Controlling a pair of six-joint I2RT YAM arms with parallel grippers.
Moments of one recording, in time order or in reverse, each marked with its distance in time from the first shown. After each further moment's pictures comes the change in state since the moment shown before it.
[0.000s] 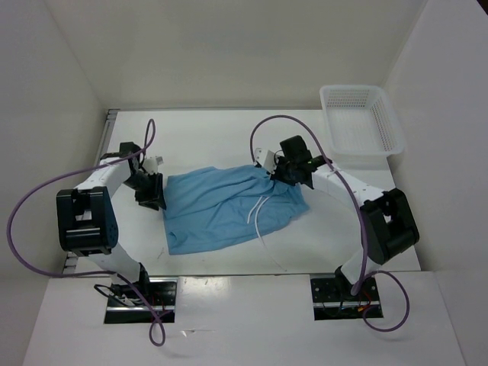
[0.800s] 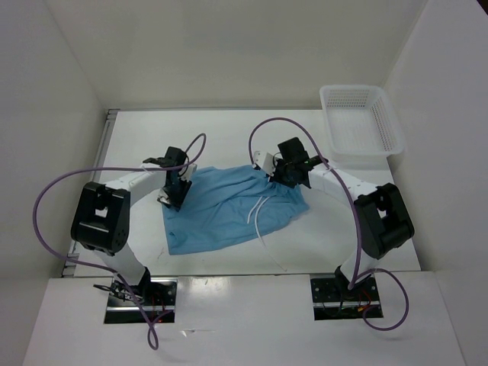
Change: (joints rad) left arm -0.376 0.021 -0.057 0.188 -0.412 0.000; right arm 0.005 0.052 0.001 0.000 -0.003 -0.003
